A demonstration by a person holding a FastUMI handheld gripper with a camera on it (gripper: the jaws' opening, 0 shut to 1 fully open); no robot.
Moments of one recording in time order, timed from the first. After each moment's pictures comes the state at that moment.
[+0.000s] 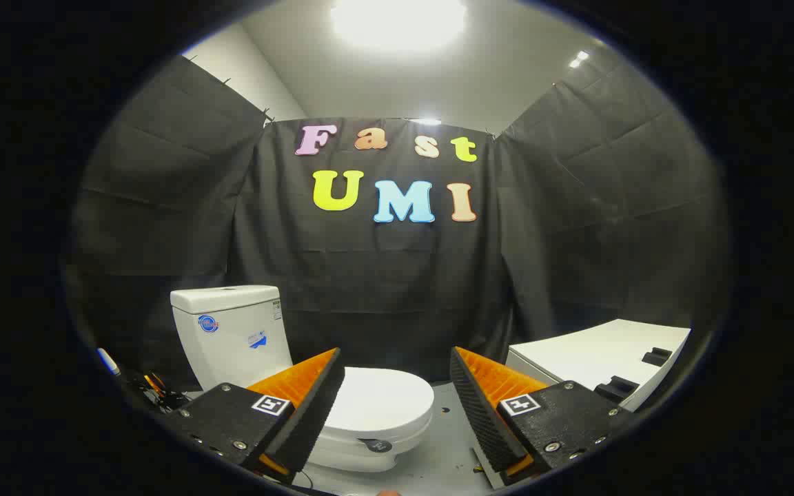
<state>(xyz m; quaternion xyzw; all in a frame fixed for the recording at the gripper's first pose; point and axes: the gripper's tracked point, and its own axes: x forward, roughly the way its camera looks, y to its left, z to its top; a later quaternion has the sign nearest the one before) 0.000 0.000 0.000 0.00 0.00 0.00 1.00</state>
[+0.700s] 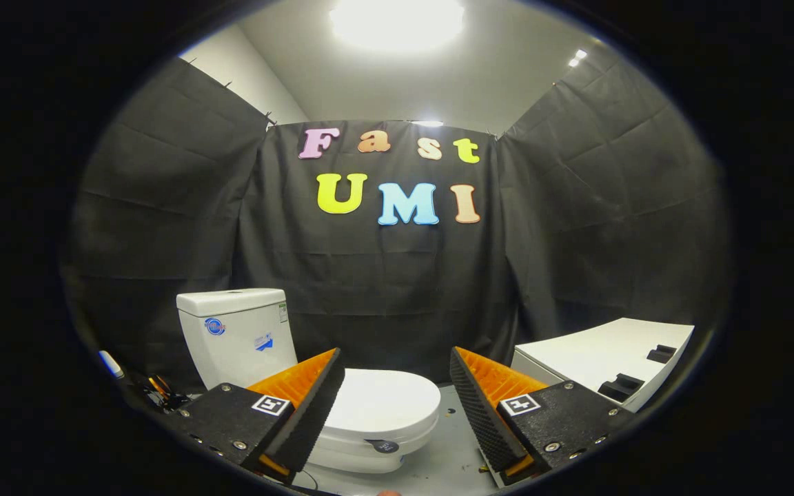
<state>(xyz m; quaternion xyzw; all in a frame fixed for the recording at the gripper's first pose) -0.003 0.008 -0.001 0.00 0.00 0.01 1.00</state>
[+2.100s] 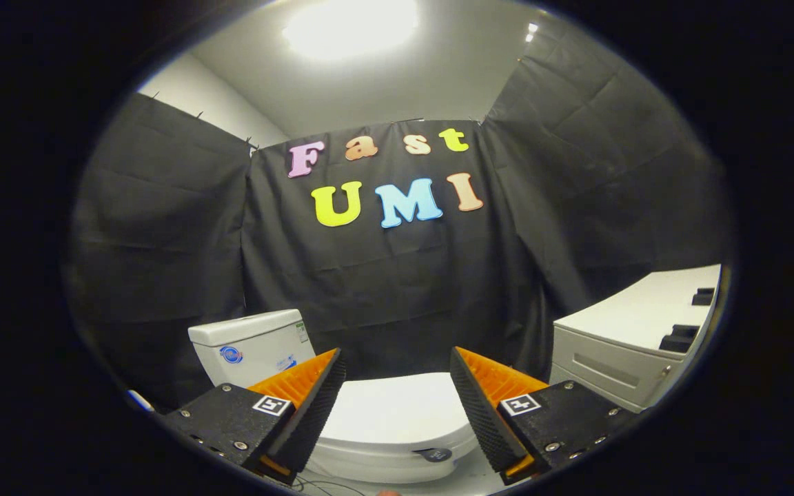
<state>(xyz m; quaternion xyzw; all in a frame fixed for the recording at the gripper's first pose) 0.045 0.041 -0.032 0.13 -0.02 0.04 0.99</state>
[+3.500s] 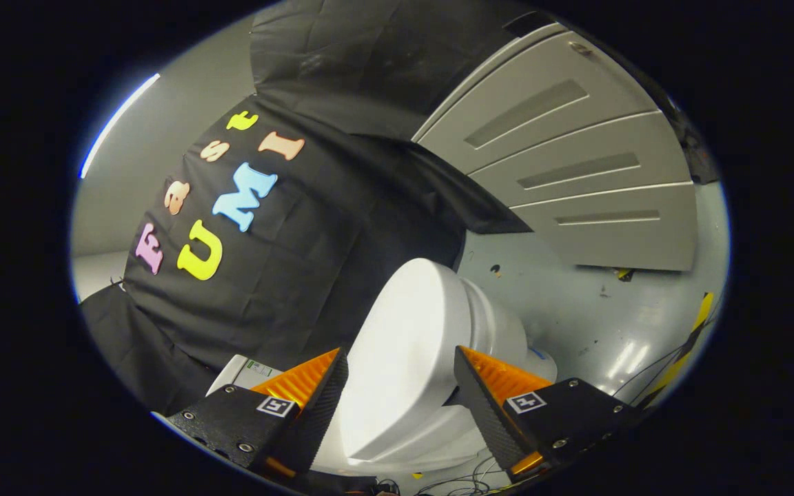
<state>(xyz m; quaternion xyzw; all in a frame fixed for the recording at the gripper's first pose) 0.097 0.017 -0.244 0.51 0.13 -0.13 0.84</state>
